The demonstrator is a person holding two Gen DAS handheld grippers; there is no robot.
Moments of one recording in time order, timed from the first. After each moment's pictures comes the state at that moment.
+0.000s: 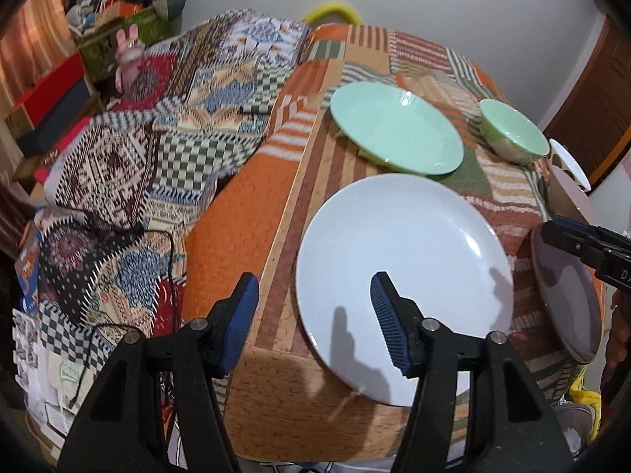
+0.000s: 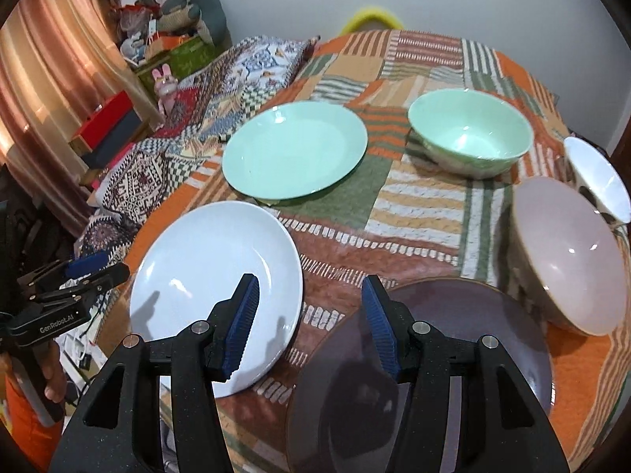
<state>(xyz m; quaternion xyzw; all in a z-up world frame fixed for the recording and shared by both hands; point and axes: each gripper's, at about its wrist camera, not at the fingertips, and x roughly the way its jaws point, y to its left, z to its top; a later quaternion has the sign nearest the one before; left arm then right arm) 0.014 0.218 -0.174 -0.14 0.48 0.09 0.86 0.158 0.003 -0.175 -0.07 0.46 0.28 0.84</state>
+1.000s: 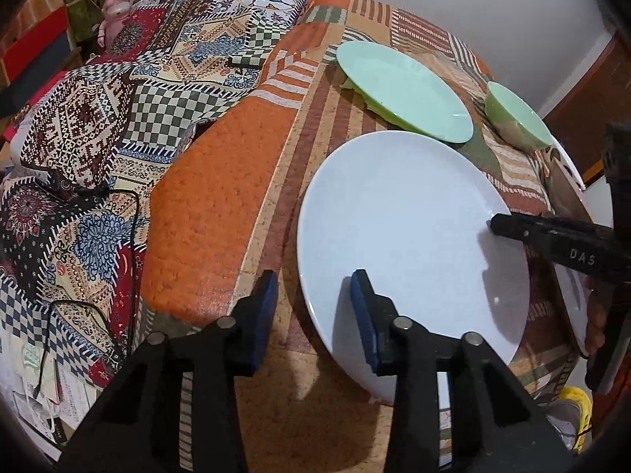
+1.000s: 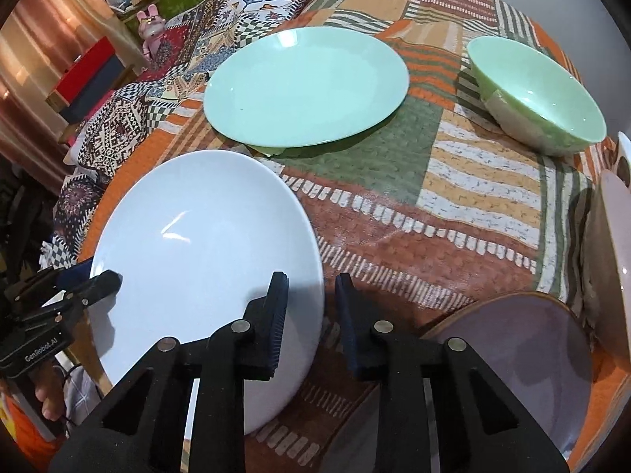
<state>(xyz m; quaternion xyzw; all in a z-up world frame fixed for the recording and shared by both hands) 0.019 0.230 -0.219 -0.20 0.50 0.05 0.84 0.183 0.046 -0.223 -0.13 0.53 0.27 0.79</state>
